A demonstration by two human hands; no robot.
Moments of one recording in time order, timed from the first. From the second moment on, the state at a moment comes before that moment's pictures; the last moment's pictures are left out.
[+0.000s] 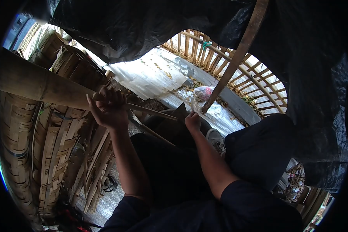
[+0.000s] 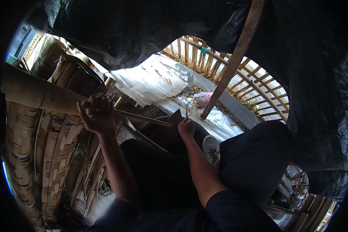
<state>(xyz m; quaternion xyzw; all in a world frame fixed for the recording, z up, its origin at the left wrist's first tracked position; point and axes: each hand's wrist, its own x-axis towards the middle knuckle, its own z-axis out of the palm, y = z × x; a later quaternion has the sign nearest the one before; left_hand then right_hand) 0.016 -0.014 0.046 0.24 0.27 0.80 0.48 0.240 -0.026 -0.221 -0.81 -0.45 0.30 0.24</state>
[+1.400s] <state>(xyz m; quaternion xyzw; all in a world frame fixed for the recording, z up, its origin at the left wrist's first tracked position) 0.000 -0.022 0.036 0.35 0.15 0.71 0.59 0.130 -0.043 0.002 -0.57 -0.58 0.48 0.32</state>
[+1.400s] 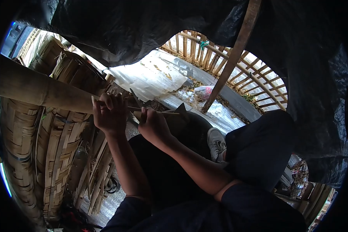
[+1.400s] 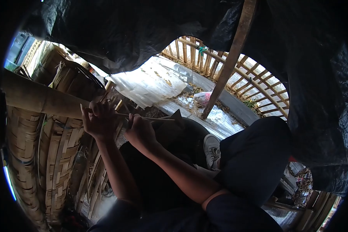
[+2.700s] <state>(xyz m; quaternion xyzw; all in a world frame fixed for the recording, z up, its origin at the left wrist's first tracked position) -0.006 -0.020 0.034 0.19 0.32 0.83 0.42 0.170 -0.041 -0.143 -0.59 -0.66 0.39 0.25</state>
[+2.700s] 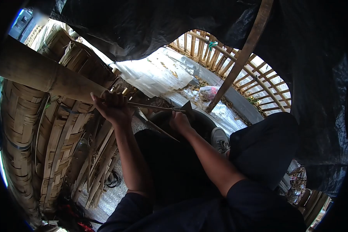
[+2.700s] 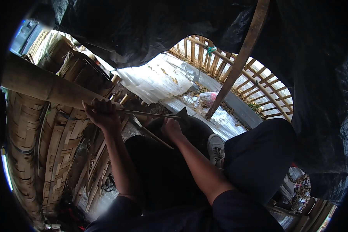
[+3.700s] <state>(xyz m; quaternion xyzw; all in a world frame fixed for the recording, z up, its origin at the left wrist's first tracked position) -0.023 -0.017 0.019 0.23 0.29 0.82 0.45 0.155 -0.042 -0.147 -0.57 -0.67 0.40 0.26</state>
